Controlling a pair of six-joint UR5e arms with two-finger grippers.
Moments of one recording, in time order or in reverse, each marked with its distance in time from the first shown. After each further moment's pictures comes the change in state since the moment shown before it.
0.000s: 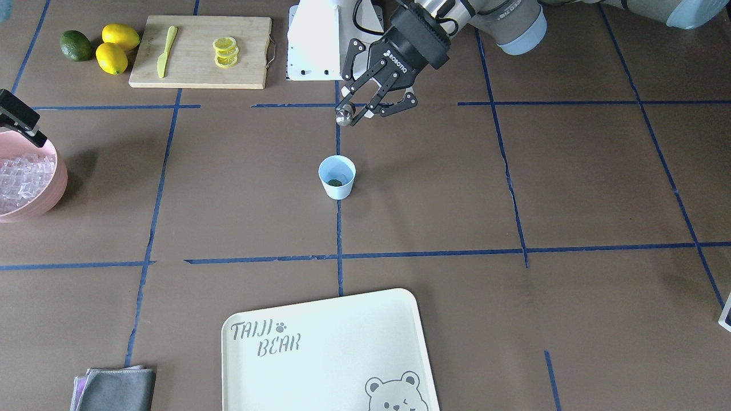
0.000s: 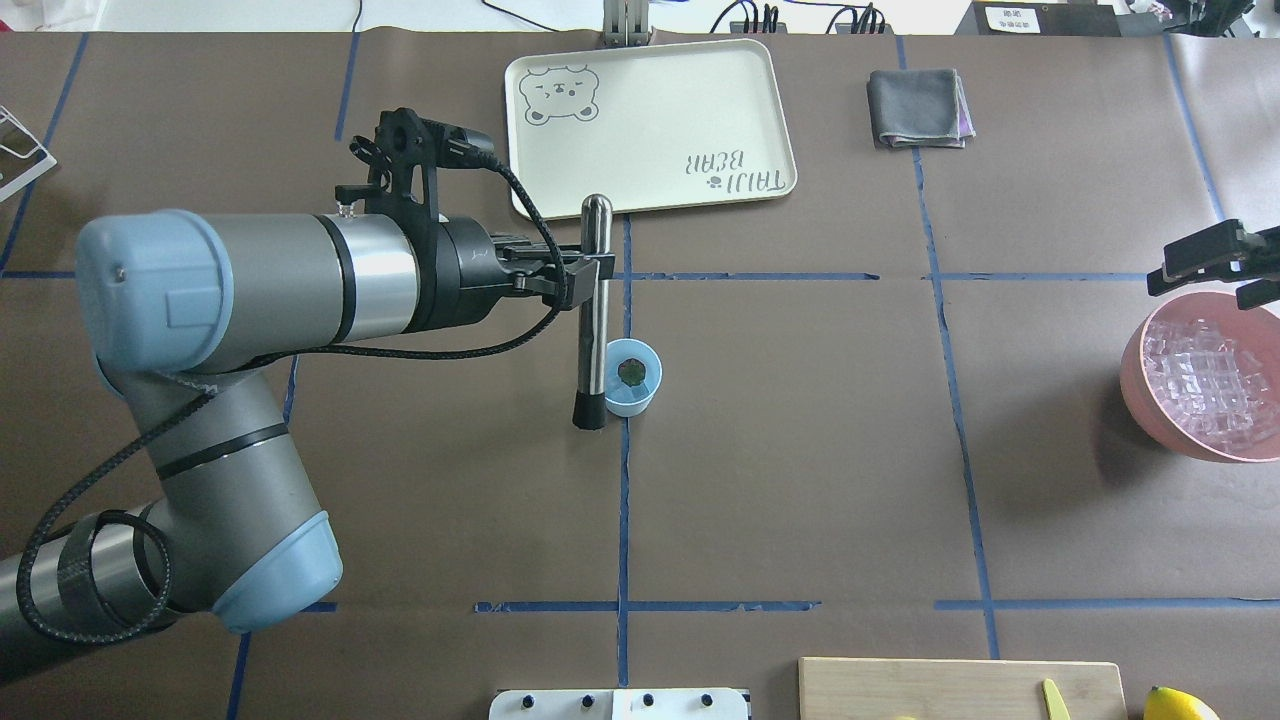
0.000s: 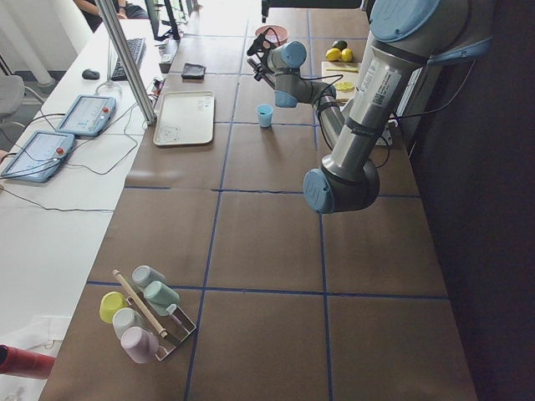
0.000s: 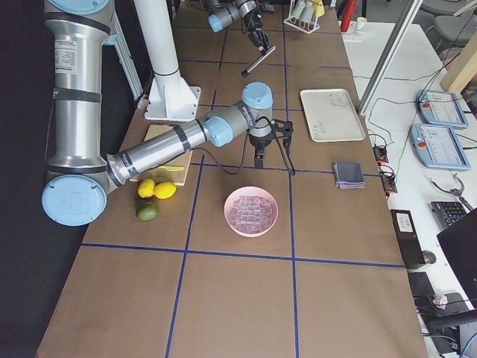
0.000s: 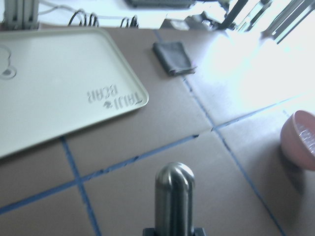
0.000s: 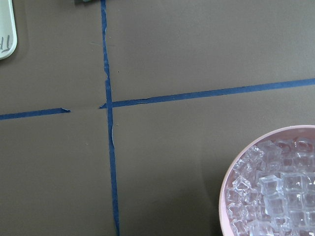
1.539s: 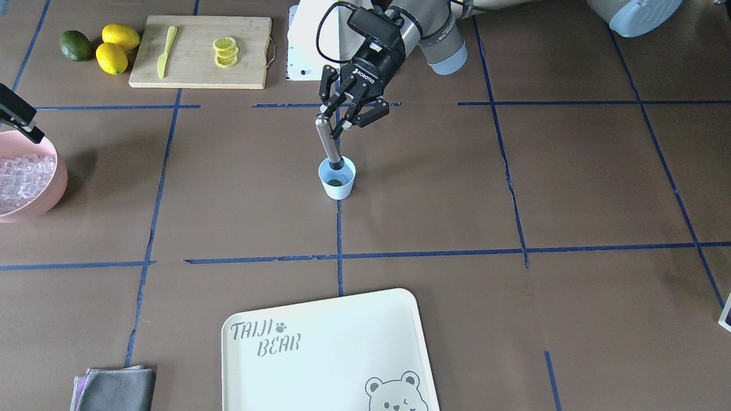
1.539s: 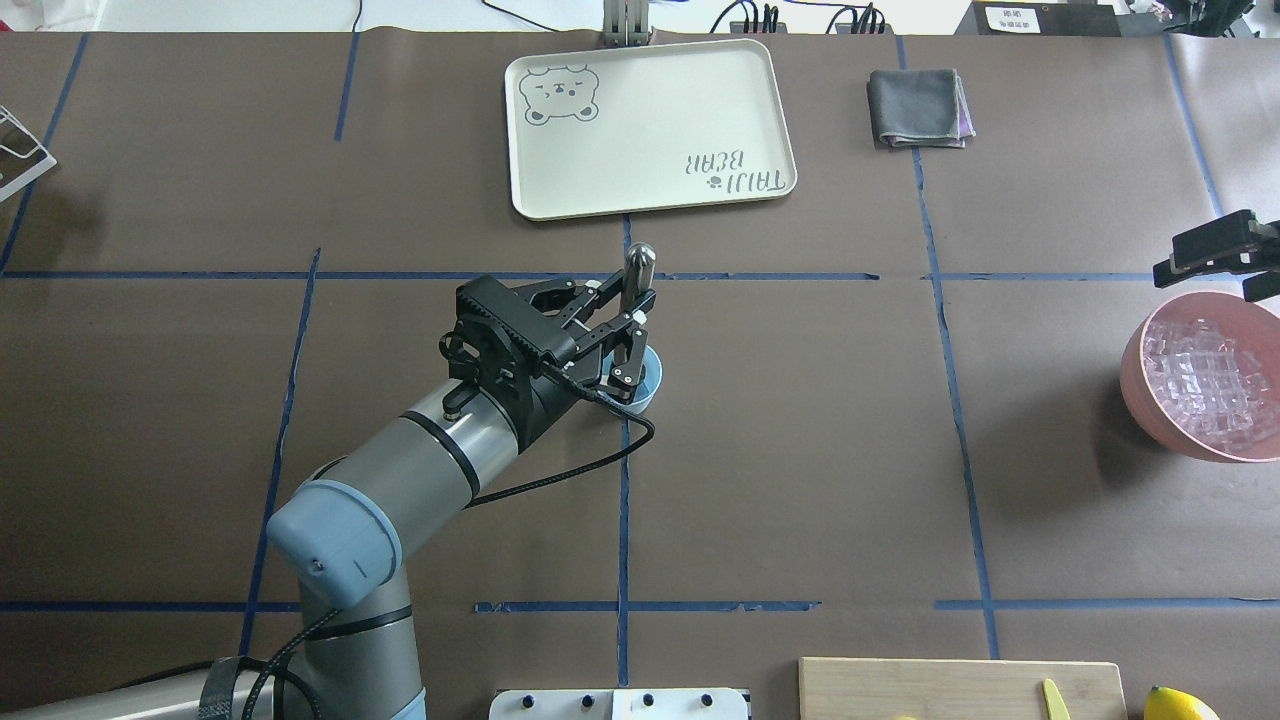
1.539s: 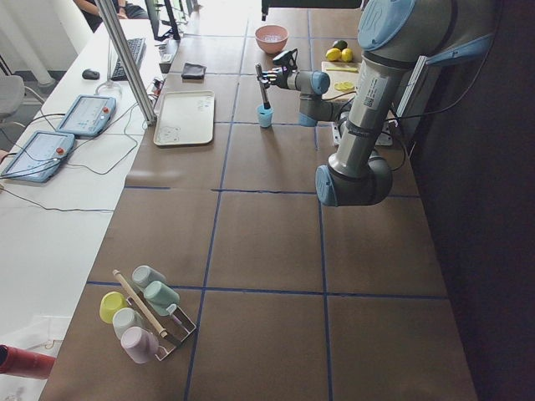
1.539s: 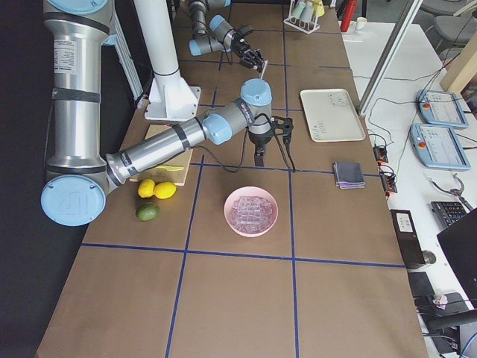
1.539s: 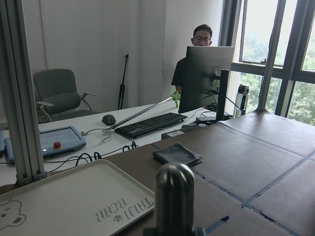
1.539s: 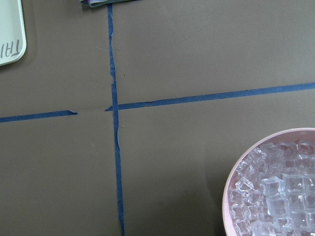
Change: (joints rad) left arm 0.263 -0.033 0.230 -0.313 0.589 0.446; right arm 0.008 -0.001 0.016 -0.001 0.003 0.000
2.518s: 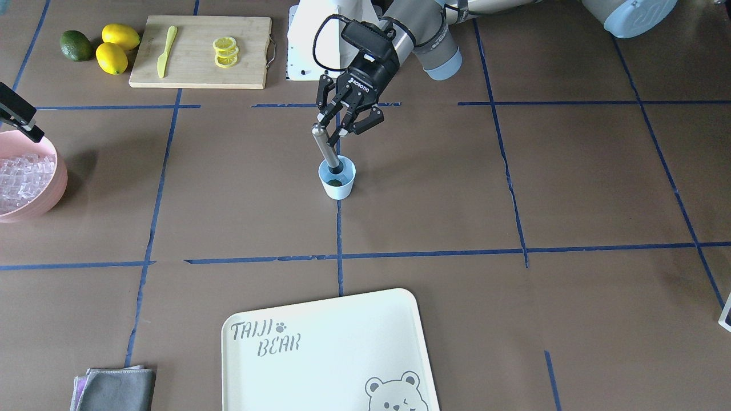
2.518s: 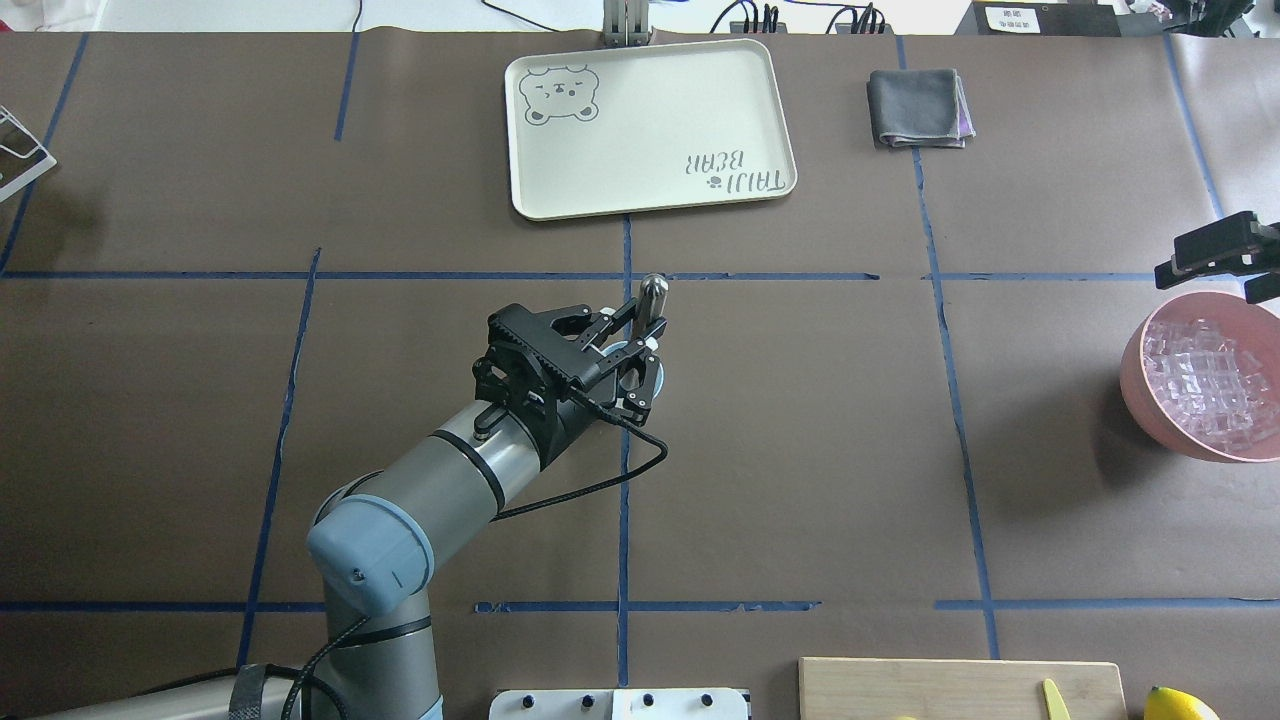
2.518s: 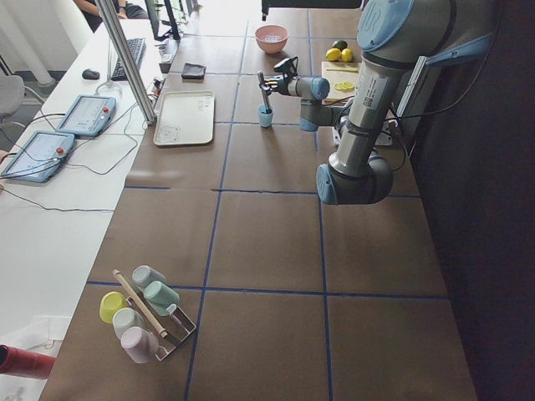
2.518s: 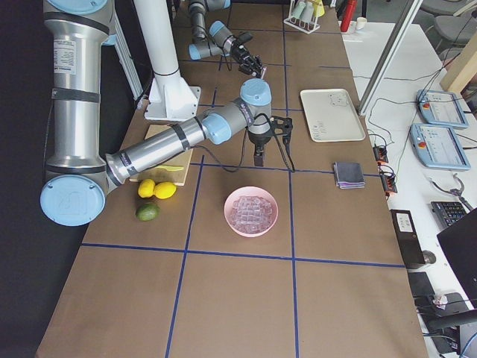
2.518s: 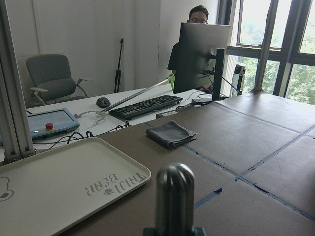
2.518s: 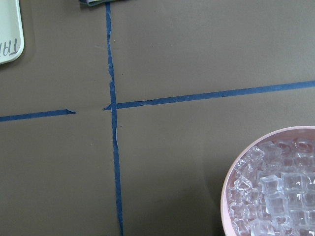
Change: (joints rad) left arm 0.021 -0.004 0.067 -0.026 0.001 0.000; right arm 0.000 -0.002 -0.002 -0.003 0.001 -0.001
